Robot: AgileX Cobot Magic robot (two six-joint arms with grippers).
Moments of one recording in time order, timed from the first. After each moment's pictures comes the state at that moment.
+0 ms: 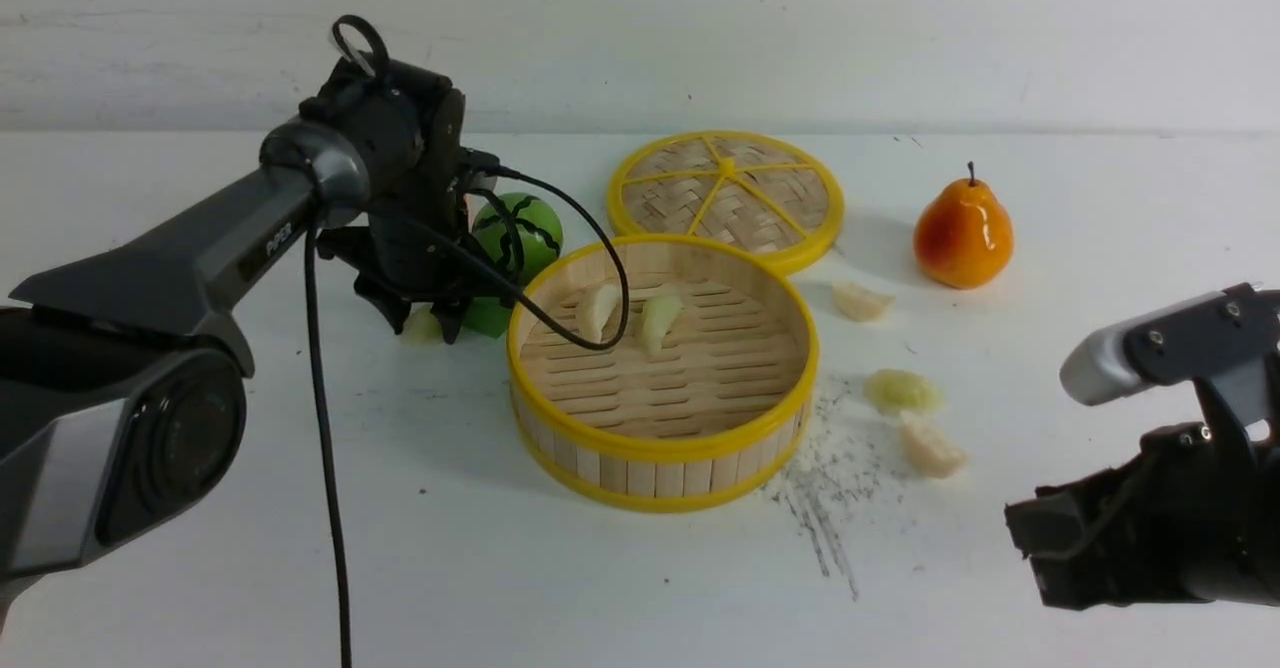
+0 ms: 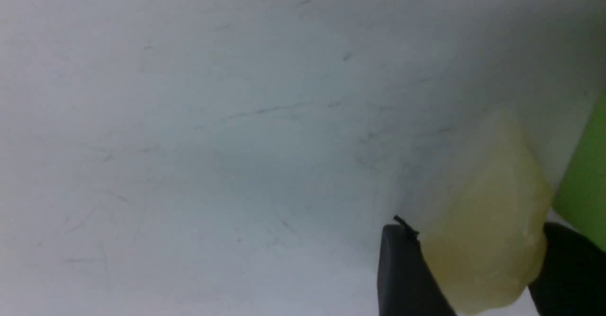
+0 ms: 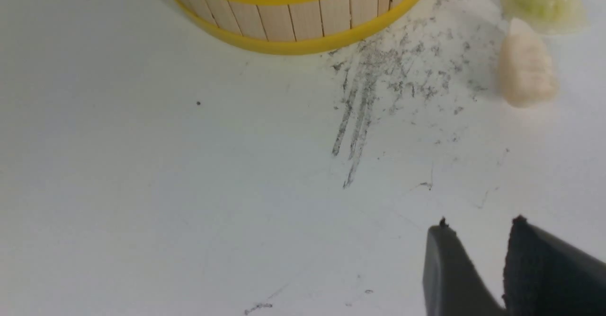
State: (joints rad) right arm 0.31 1.12 -0.62 0.47 0.40 -0.37; left arm -0.25 2.49 -2.29 0.18 1.15 -0.09
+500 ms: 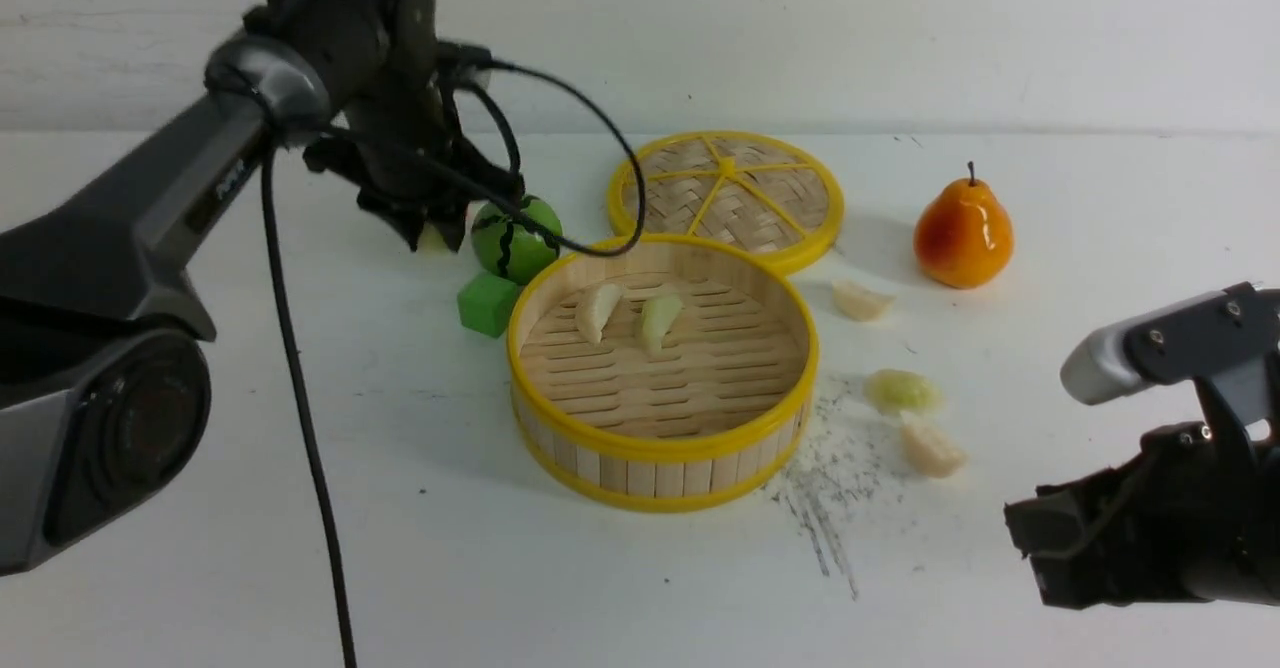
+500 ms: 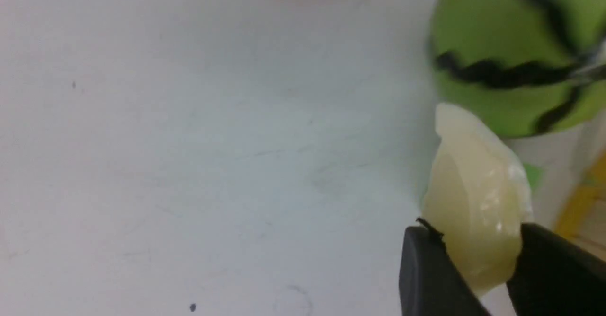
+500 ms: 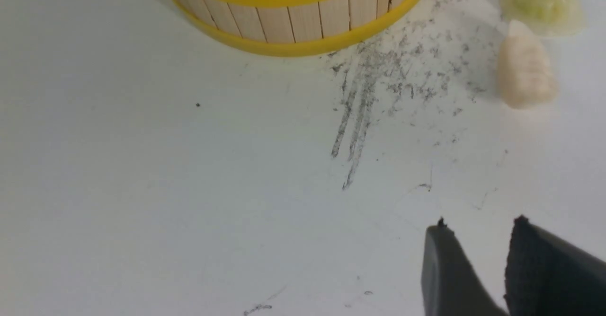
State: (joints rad) right arm 0.31 1.12 -0.62 0.47 0.40 -0.37; left arm -0.25 2.37 -2.45 0.06 1.24 -0.07
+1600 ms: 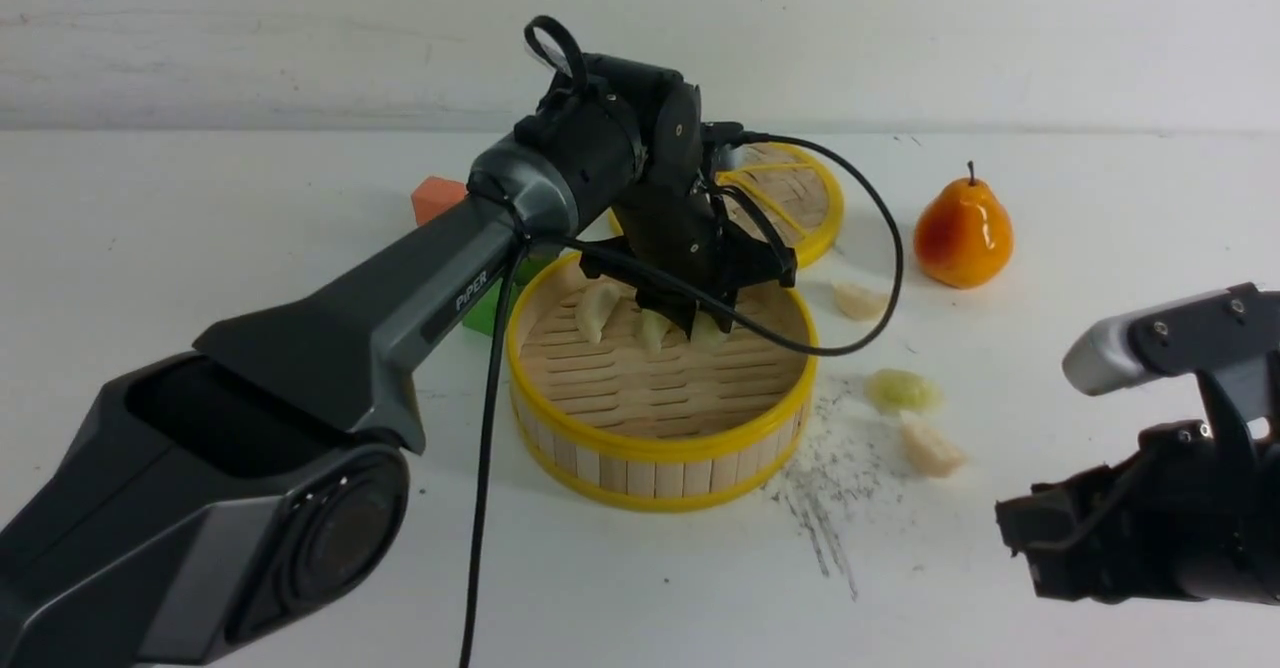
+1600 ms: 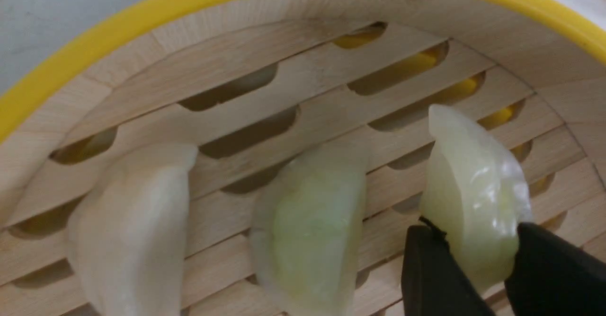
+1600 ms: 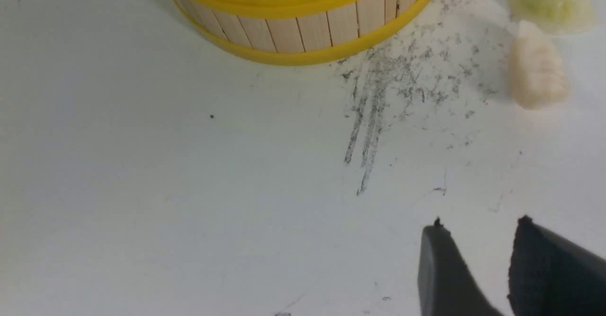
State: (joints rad) right arm 0.31 1.12 -0.62 0.52 0.40 -0.37; left arm -0.54 2.51 -2.46 -0.07 1.08 -0.30
